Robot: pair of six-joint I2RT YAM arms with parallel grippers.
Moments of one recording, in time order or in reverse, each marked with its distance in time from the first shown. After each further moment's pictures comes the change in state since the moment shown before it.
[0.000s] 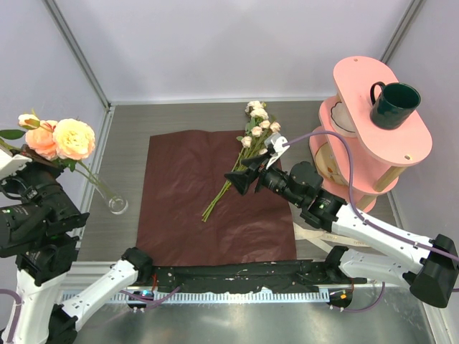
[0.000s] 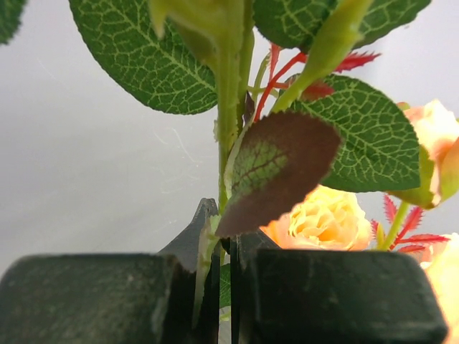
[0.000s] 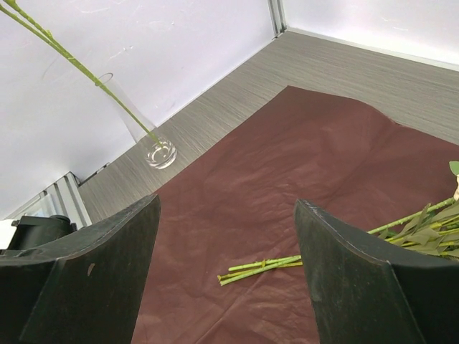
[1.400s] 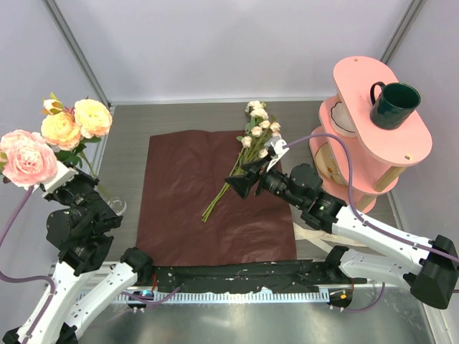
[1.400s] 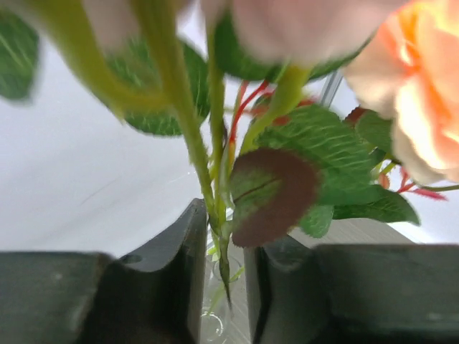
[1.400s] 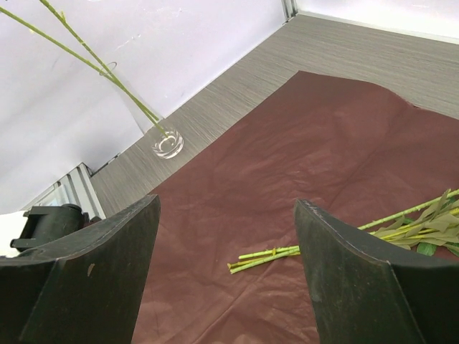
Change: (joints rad) left arm 0.000 -0.162 -0.488 0.269 -0.086 0.047; right arm -0.005 -0.011 -0.035 0.004 -0.036 0.042
